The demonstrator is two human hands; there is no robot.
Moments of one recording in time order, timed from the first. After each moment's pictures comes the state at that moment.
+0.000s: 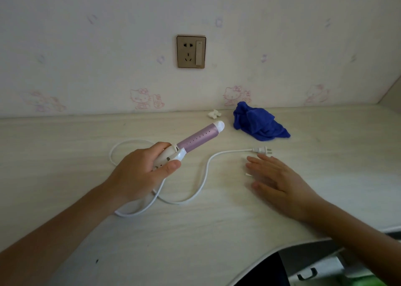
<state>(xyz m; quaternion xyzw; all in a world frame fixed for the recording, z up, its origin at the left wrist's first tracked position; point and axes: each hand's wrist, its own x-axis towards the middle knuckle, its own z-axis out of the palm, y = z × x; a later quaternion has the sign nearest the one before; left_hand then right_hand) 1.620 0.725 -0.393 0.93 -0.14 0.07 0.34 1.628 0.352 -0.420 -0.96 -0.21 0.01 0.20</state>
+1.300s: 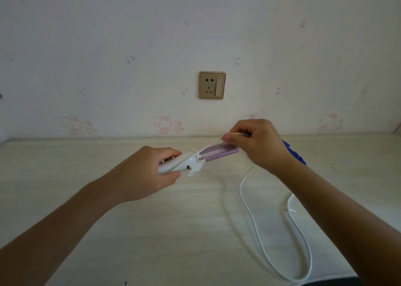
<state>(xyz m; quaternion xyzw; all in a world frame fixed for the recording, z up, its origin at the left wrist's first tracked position) 1.616 0.763 -0.313 0.93 -0.17 0.03 0.32 1.696 0.478 -0.295 -0.85 -0.24 -0.12 0.46</state>
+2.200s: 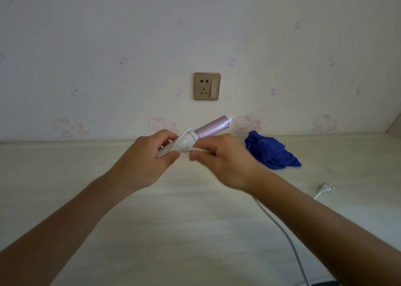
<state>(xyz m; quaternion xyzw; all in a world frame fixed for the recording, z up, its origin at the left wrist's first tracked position) 1.640 0.746 -0.307 0.91 -0.13 0.14 0.36 1.665 0.522 -0.295 -0.86 -0.35 -0.05 0.38</state>
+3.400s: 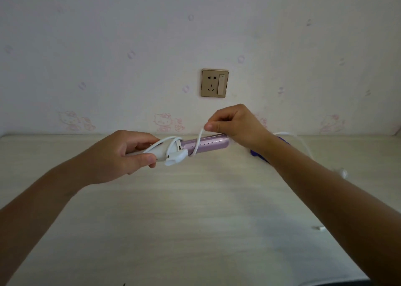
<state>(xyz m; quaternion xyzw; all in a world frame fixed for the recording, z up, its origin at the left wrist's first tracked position) 1.623 0.814 -0.292 0.89 -0.22 0.01 0.41 1.730 0.518 -0.275 -0.81 -0.29 -0.01 0.50</state>
